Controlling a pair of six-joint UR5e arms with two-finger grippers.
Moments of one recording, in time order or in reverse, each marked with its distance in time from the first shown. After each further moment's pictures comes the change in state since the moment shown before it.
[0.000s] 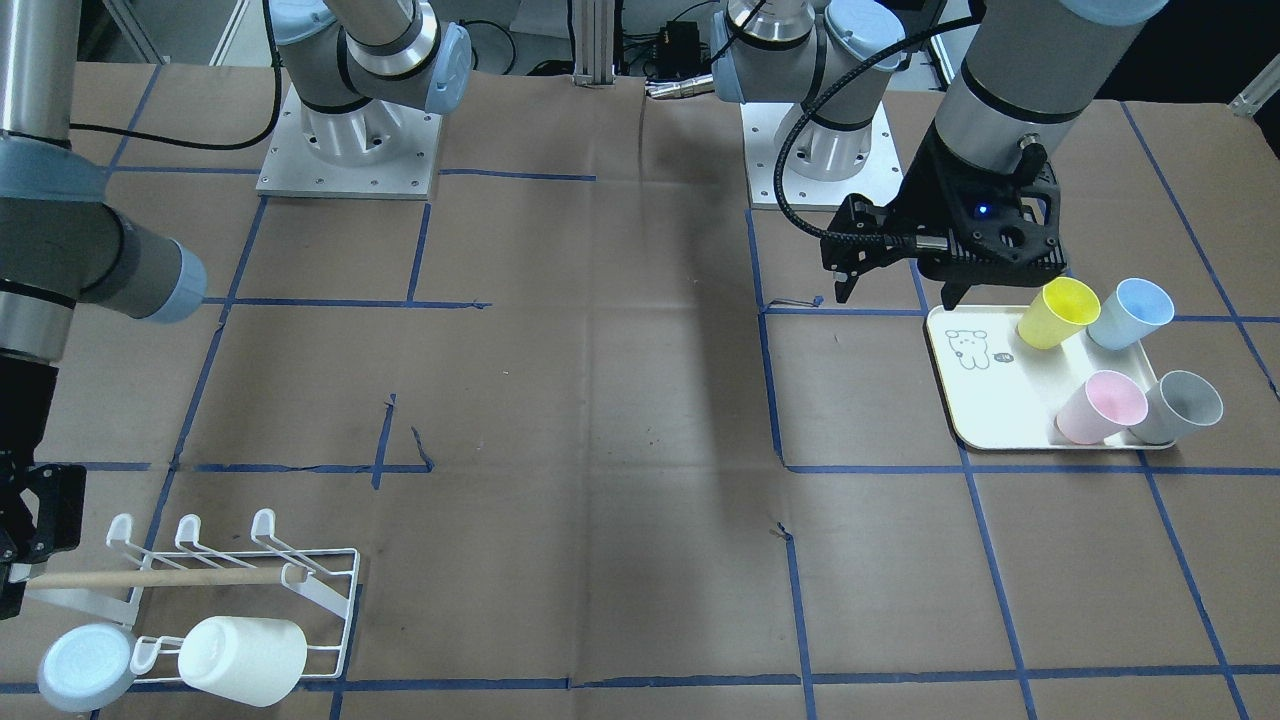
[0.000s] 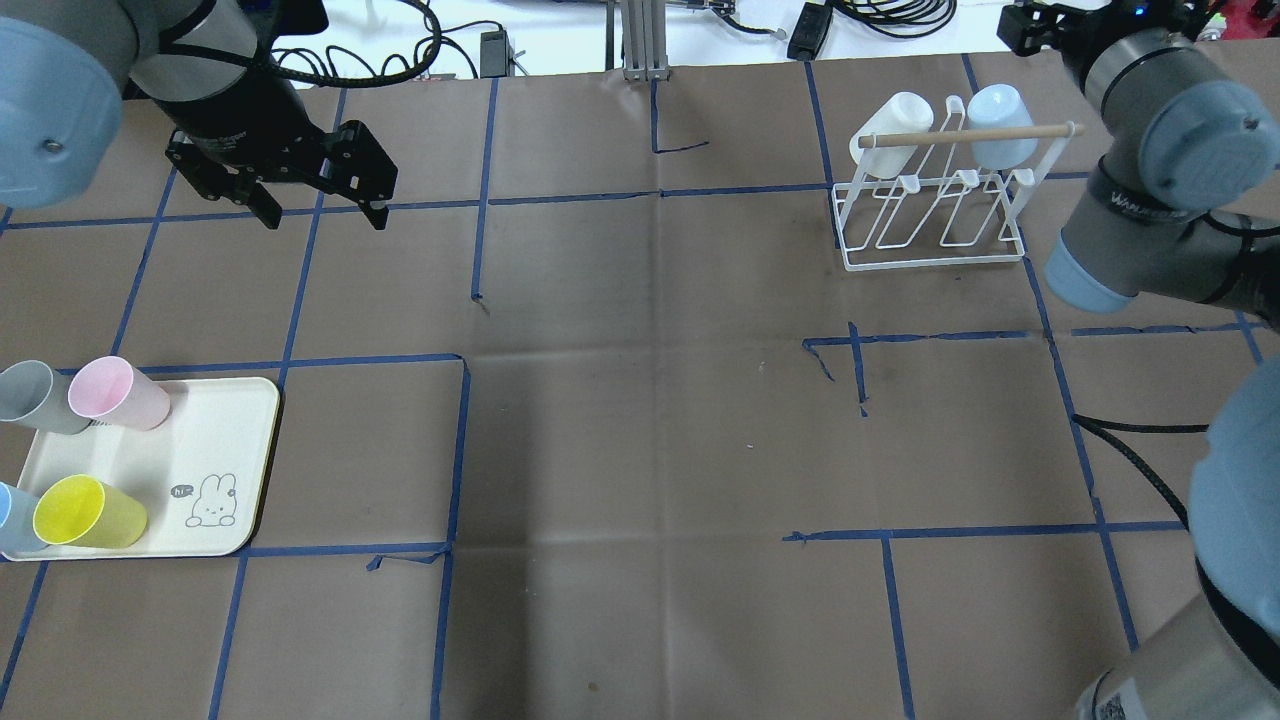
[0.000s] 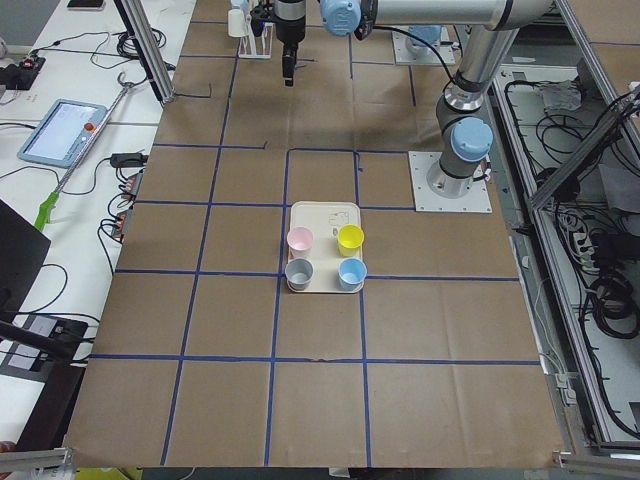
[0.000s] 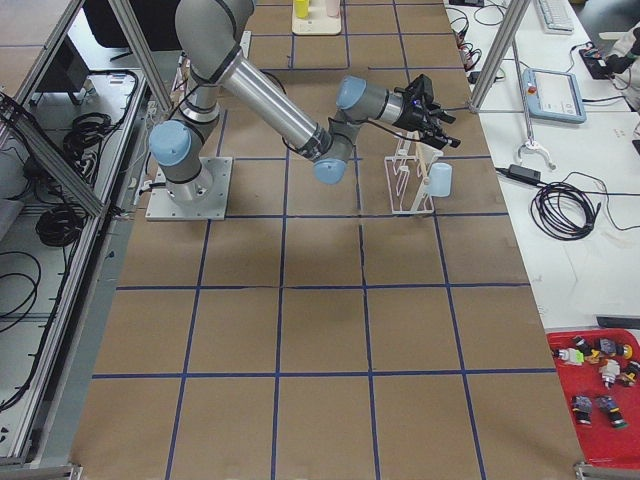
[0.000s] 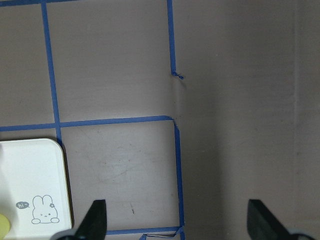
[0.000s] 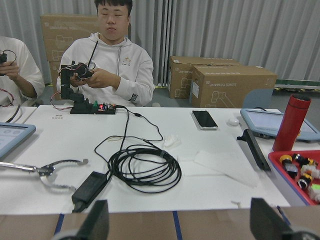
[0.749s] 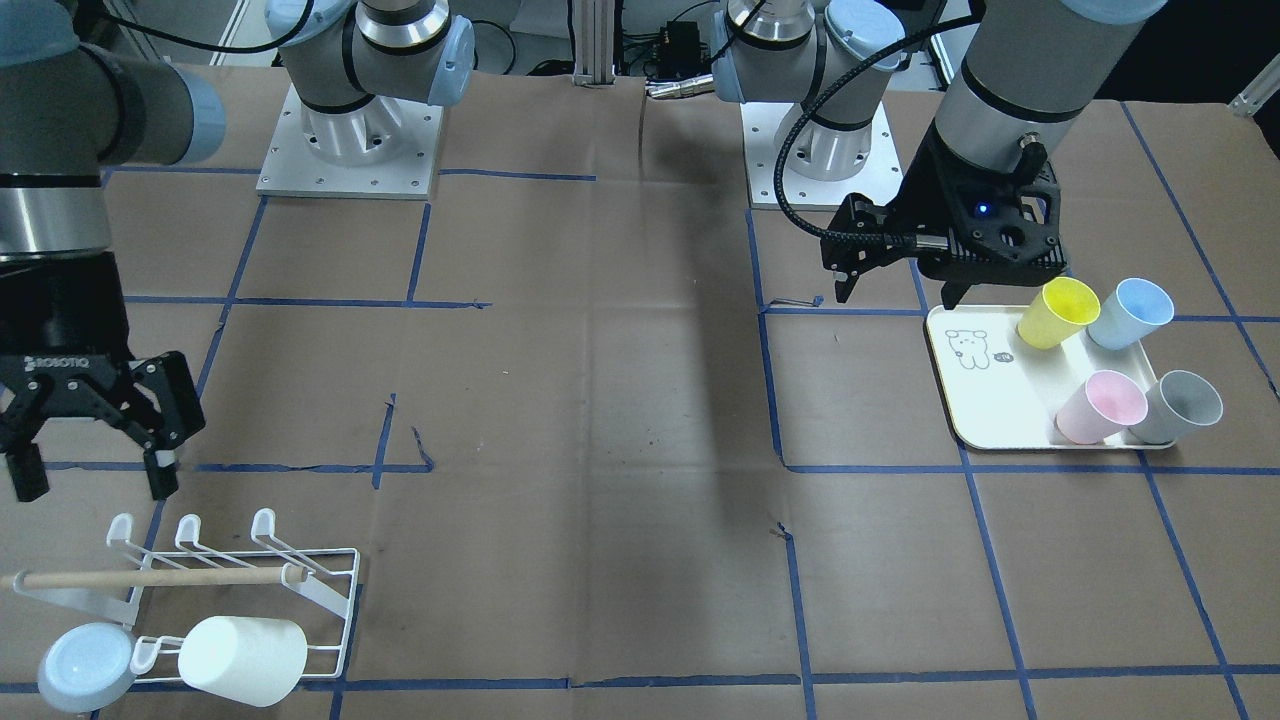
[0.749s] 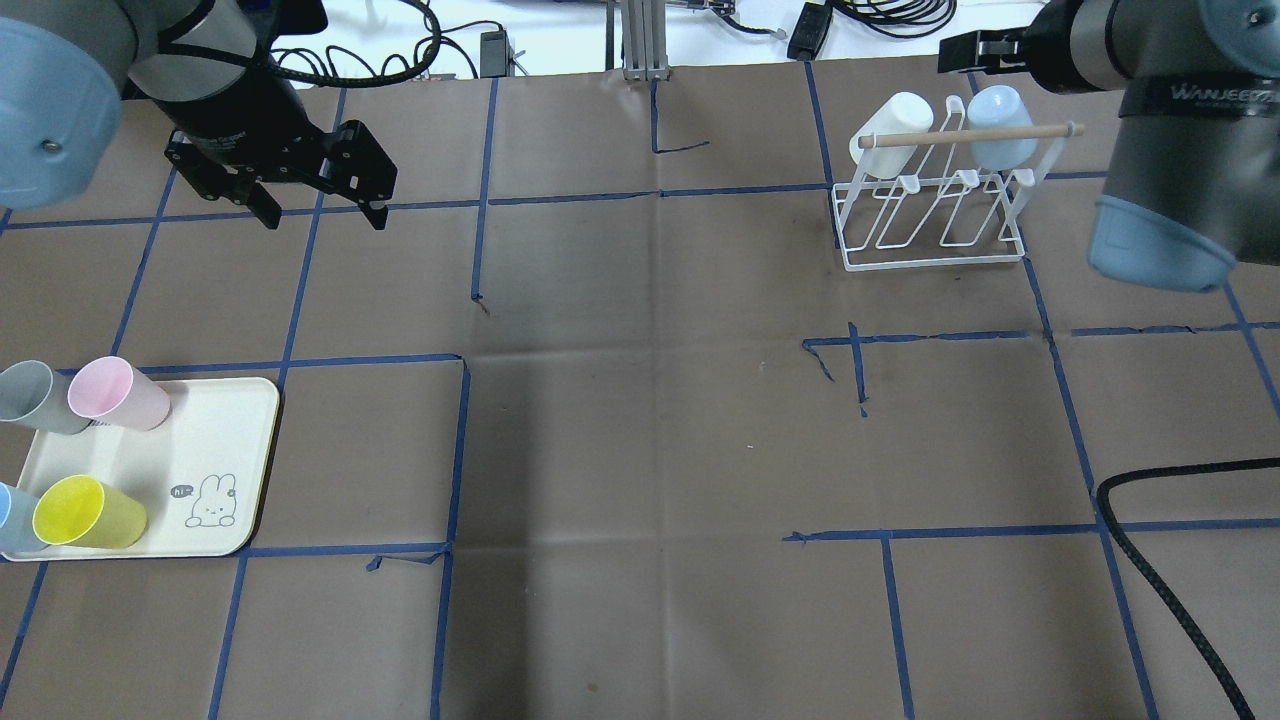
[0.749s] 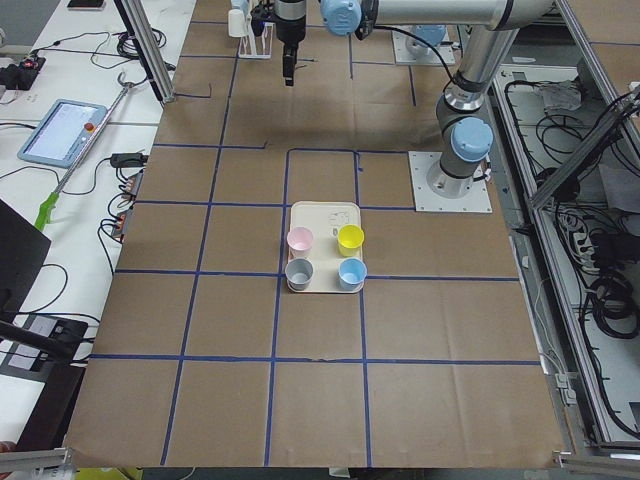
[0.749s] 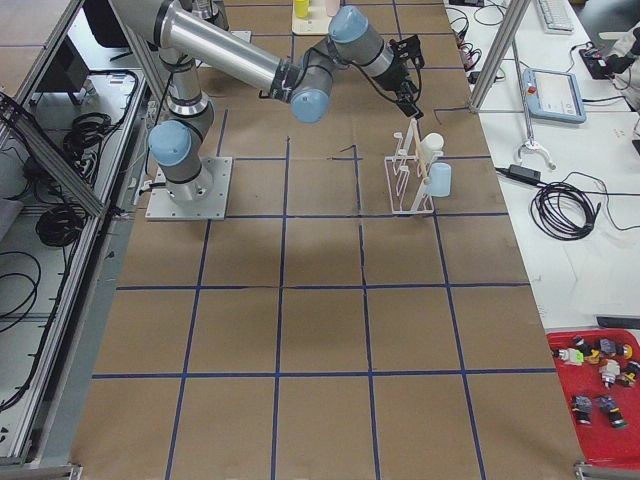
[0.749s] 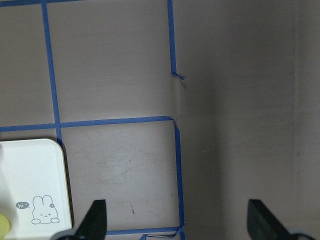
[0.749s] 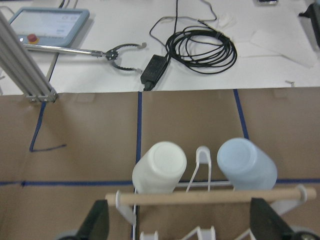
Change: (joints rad) left arm 0.000 0.000 0.000 0.000 0.000 0.000; right arm 0.113 -0.305 -0.012 0.887 -0.007 0.007
